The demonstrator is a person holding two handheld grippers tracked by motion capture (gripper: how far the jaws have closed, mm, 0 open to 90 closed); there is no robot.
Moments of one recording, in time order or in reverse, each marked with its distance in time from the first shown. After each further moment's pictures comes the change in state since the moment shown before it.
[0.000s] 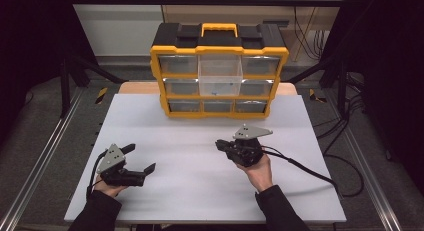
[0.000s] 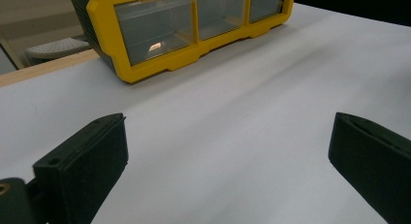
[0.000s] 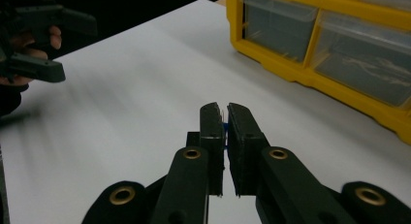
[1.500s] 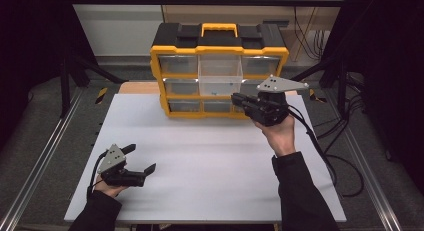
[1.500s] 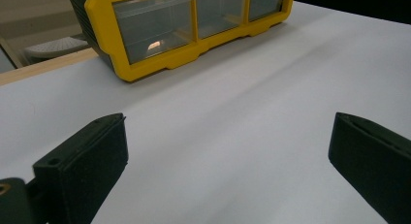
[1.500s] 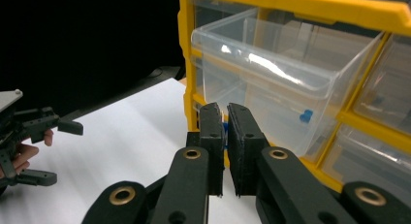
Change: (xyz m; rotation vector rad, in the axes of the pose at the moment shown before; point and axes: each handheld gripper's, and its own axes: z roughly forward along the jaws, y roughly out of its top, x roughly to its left) left arm 0.000 -0.001 0.001 0.005 0.000 0.004; right arm -0.024 0.114 -0.069 -0.156 -0.096 -0.062
